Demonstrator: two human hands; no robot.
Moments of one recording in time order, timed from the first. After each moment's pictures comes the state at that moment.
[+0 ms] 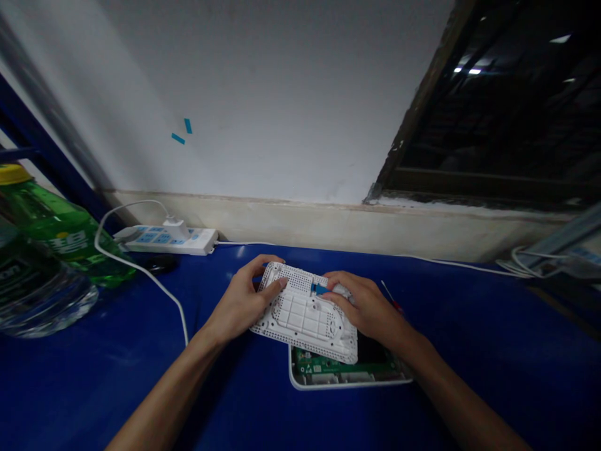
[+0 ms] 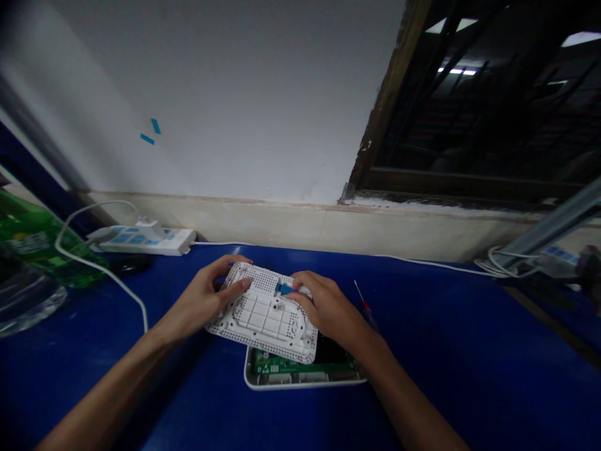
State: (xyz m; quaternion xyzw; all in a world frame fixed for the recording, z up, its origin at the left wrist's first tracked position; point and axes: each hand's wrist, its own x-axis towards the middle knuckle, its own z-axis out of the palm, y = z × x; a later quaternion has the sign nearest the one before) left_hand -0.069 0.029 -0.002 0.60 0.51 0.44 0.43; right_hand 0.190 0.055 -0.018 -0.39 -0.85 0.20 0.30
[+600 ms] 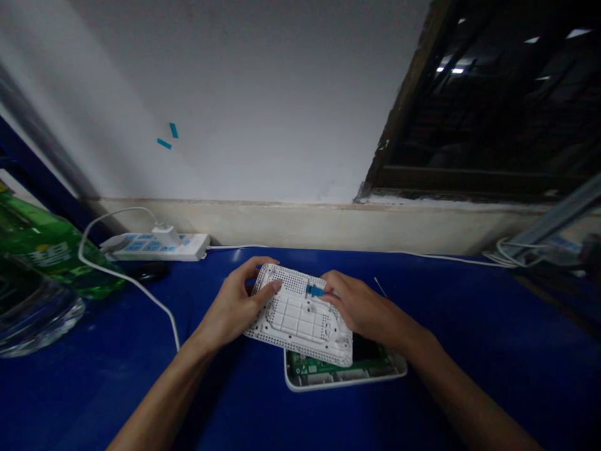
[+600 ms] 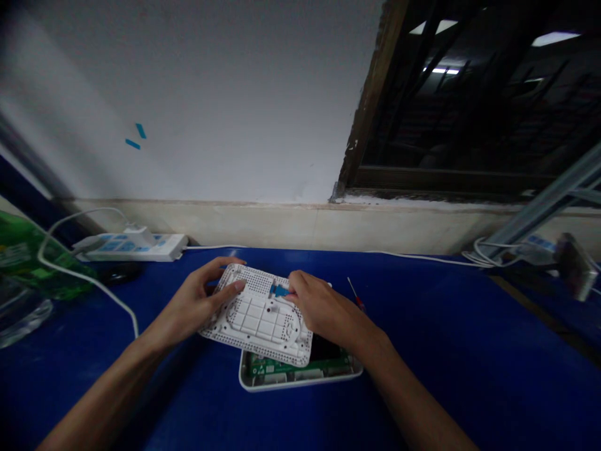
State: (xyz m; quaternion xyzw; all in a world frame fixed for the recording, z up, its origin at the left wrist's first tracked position) left_hand -0.071 0.029 -0.001 0.60 0.51 0.43 0.44; right_hand 0.193 0.045 0.000 -0.42 -0.87 0.16 0.18
